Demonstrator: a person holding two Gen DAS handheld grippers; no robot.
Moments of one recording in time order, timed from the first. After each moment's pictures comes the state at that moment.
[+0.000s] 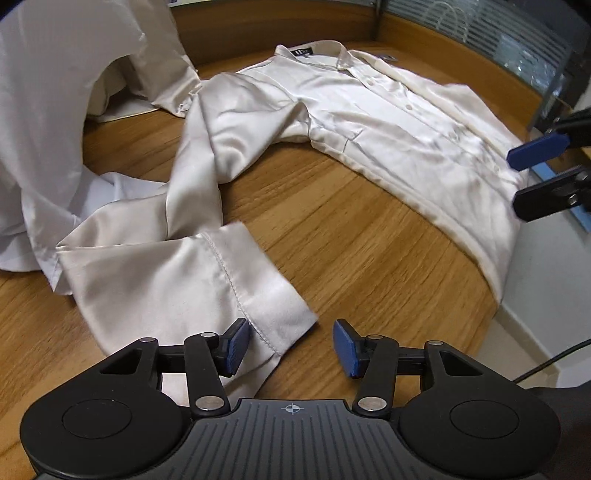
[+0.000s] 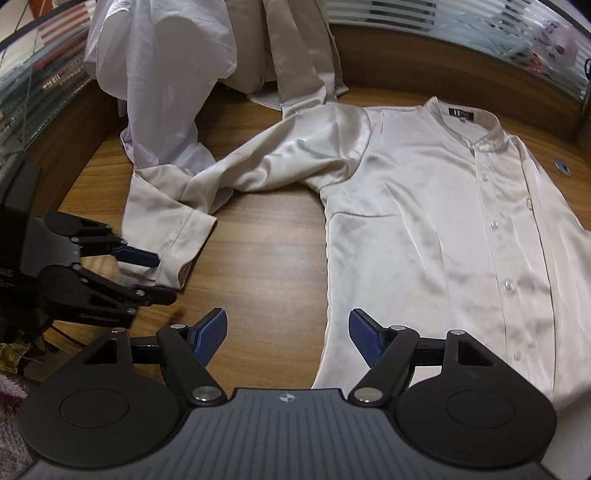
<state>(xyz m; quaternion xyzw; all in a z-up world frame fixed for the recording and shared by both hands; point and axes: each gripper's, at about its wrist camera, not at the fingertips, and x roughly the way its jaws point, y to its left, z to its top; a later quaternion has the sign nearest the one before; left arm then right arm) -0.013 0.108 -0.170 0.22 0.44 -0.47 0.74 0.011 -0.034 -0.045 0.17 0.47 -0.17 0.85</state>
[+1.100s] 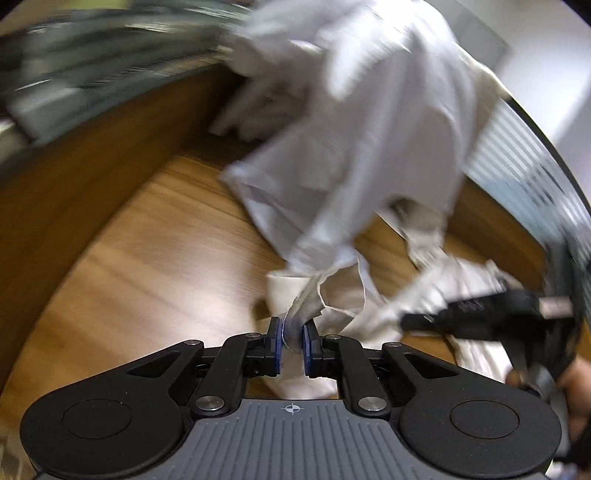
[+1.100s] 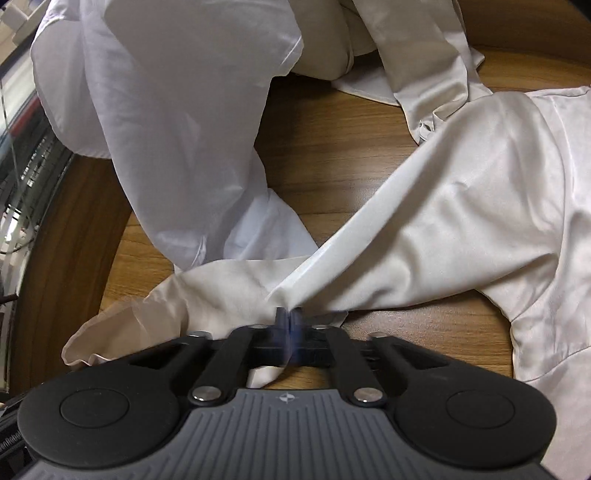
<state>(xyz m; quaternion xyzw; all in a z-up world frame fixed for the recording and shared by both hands) -0.013 0.226 -0.101 -0.17 0.42 -0.08 0.89 0.225 -0.089 -0.118 0.31 0.47 -0.01 0.82</state>
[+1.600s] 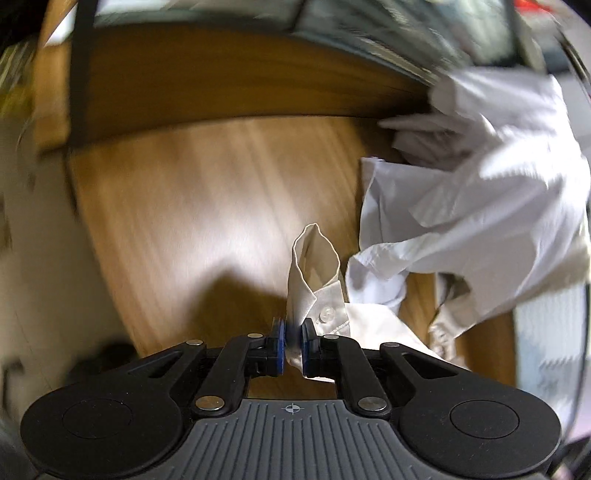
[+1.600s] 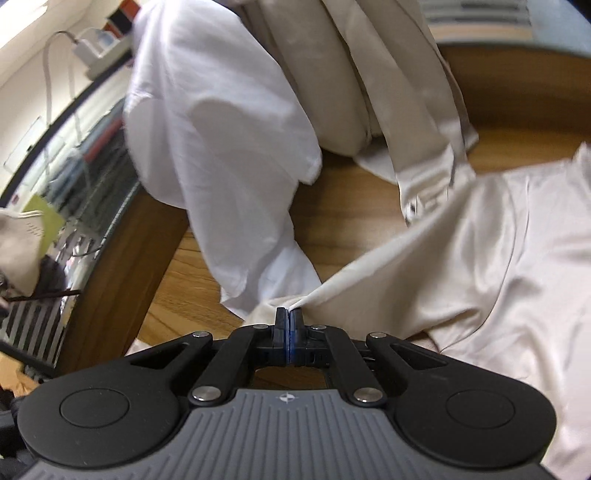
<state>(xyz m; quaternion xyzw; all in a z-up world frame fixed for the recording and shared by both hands) -0.077 0.258 -0.105 -0.48 0.46 0.11 0.74 0.174 -0.131 -0.022 0.27 0.42 0.04 0.87</state>
